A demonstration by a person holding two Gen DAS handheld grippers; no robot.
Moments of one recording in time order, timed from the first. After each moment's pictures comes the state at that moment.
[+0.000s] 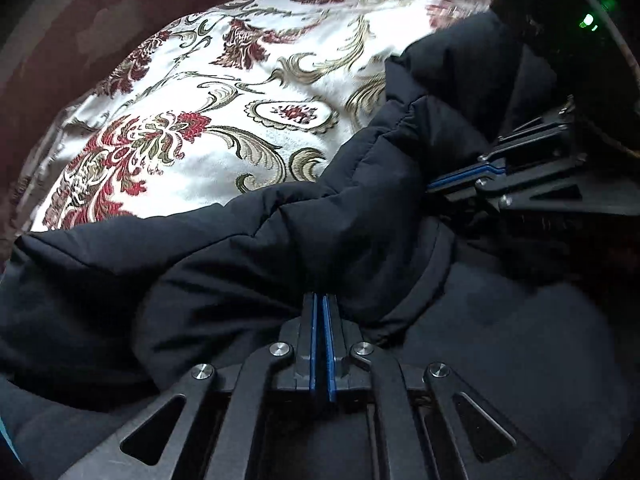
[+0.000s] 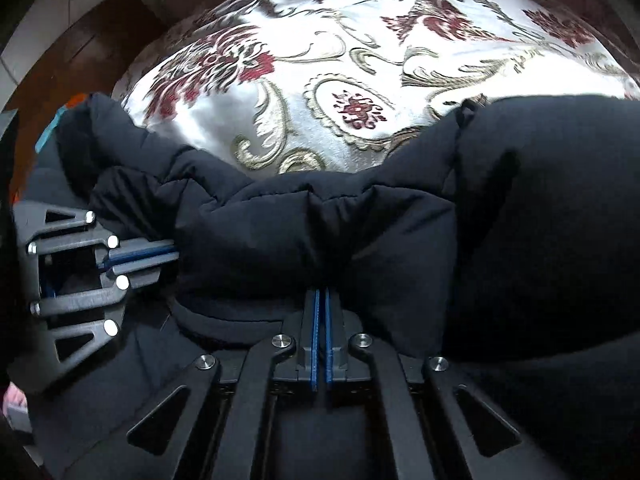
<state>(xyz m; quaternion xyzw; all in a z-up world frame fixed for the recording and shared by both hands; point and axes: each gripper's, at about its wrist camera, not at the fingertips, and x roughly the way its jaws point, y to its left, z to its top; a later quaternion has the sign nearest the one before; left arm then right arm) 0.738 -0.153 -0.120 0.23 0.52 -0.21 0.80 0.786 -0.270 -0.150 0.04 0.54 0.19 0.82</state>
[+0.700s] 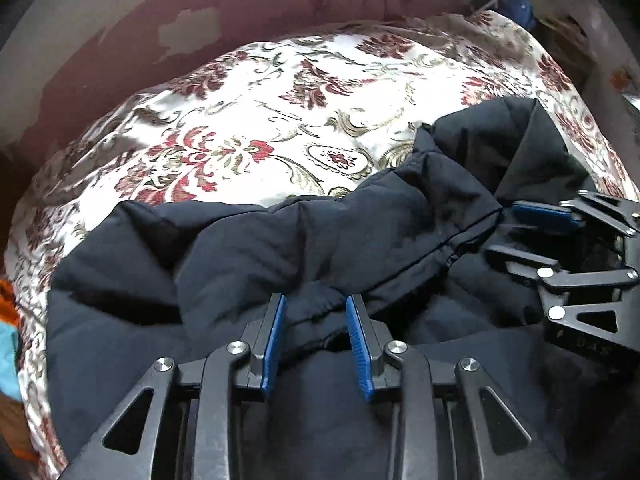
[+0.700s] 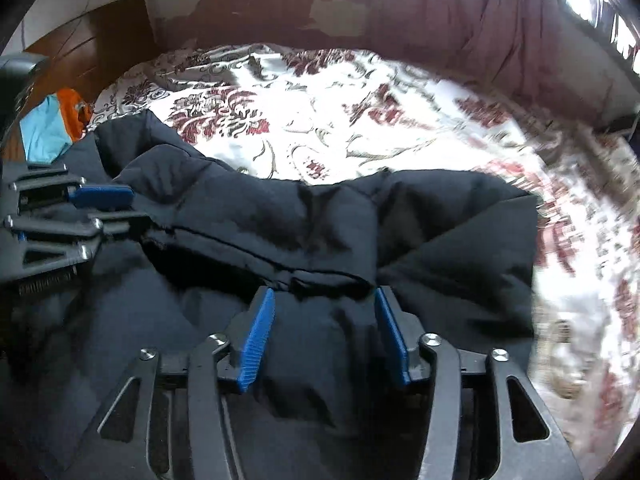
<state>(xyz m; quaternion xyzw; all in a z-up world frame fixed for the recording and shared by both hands) 0.693 -0.131 -0.051 0.14 0.48 -0.13 0.86 0.687 -0.297 -0.048 -0.07 0.43 0.09 0.89</state>
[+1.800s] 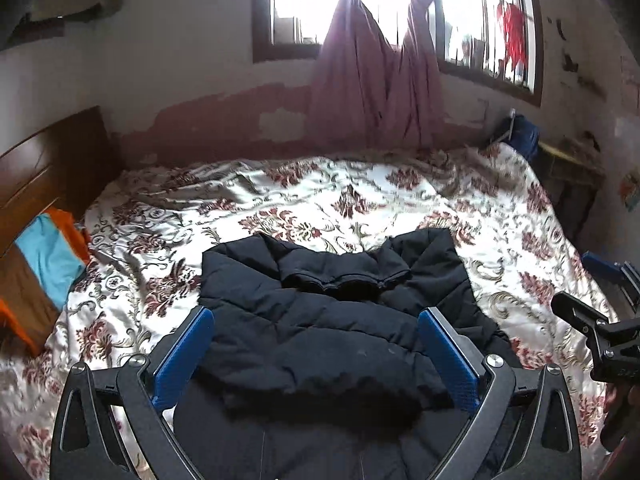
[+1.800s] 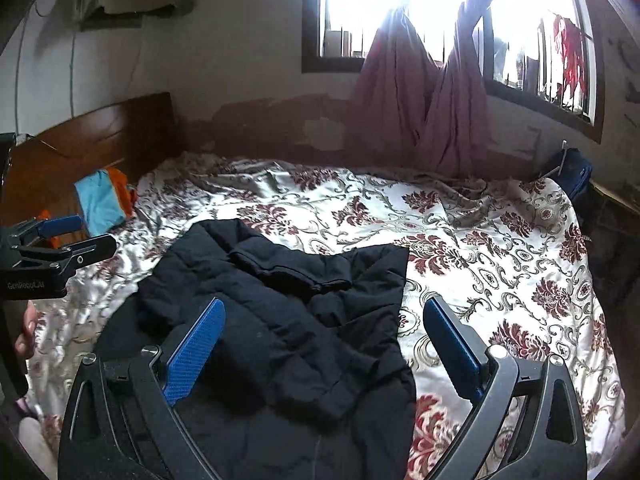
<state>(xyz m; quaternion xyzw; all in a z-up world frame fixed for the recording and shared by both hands) 0.441 -0.075 0.139 0.02 0.32 -0.05 0.95 0.423 -0.329 0.148 -0.03 0.28 0.07 0.96</state>
